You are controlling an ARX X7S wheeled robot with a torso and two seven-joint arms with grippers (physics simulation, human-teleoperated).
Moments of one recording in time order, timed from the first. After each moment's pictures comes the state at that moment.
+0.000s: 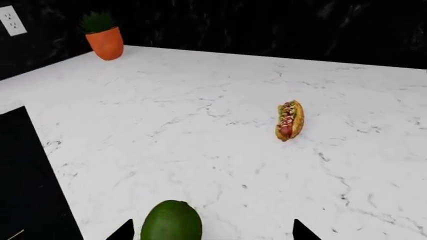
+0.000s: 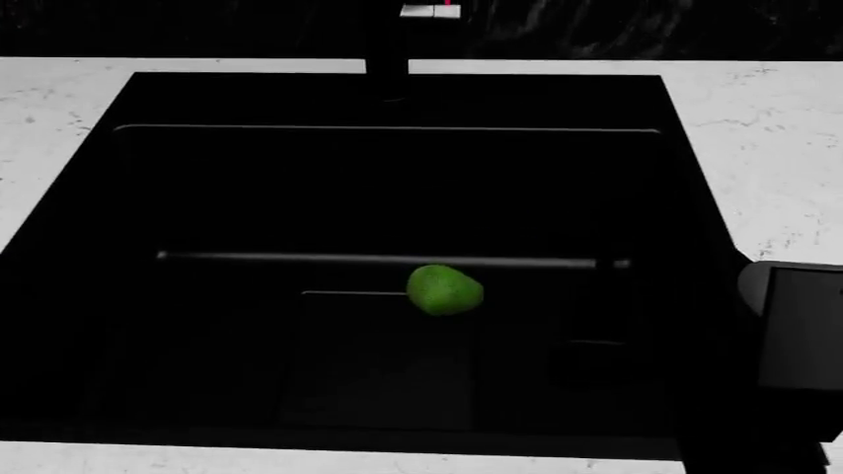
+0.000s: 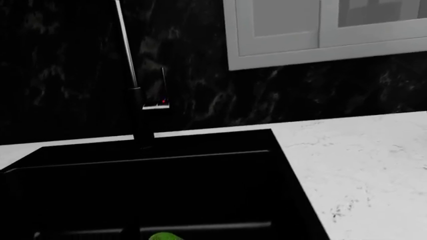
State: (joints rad) left arm -0.61 -0.82 -0.24 0.32 -1.10 -1.26 -1.10; right arm 0.47 0.23 0.26 -0.62 0.44 1.10 0.01
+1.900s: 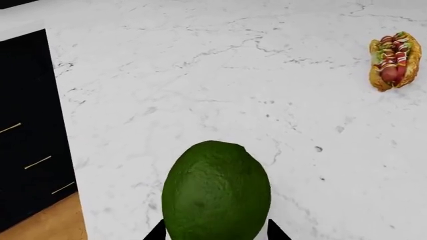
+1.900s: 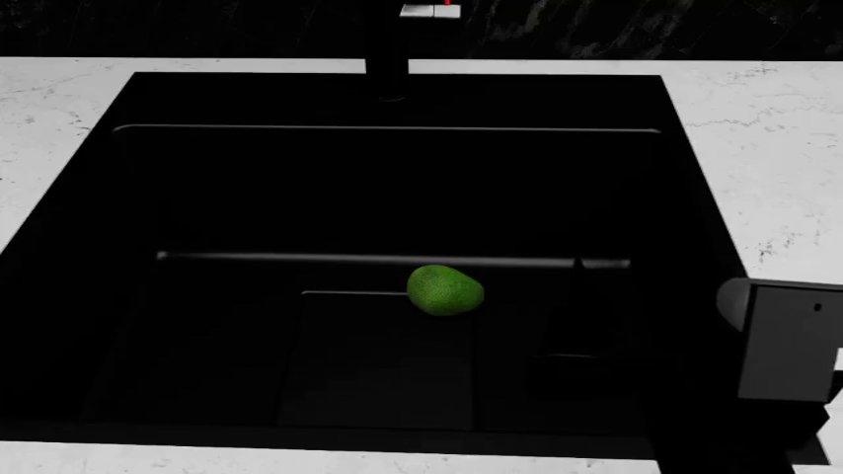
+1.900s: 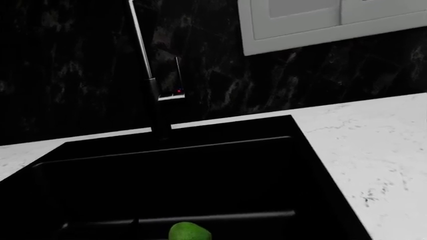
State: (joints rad) left arm -0.54 -0.79 -0.18 -0.14 -0.83 -0.91 -0.87; right arm 0.43 0.23 0.24 -0.55 0.51 1.01 0.01
